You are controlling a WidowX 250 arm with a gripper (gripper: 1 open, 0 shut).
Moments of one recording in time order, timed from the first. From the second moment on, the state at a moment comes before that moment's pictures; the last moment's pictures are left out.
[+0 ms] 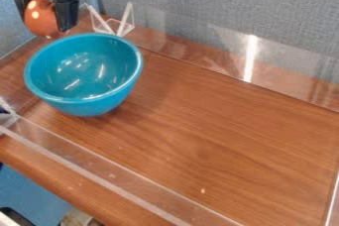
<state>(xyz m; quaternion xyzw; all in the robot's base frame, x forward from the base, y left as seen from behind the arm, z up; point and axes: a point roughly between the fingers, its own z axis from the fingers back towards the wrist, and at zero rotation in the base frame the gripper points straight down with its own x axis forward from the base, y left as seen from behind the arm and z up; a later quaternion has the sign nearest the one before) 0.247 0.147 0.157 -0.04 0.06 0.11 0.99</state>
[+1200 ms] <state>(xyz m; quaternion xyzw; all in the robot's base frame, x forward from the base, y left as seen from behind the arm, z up) 0.242 0.141 0.137 -0.05 0.07 0.09 0.99</state>
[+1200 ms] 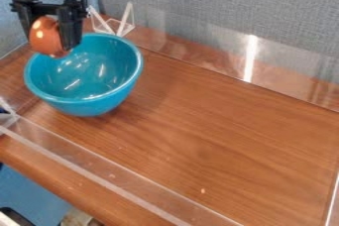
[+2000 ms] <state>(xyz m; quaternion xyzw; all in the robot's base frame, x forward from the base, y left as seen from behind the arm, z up) 0.240 0.140 0.121 -0.06 0.08 0.09 0.99</state>
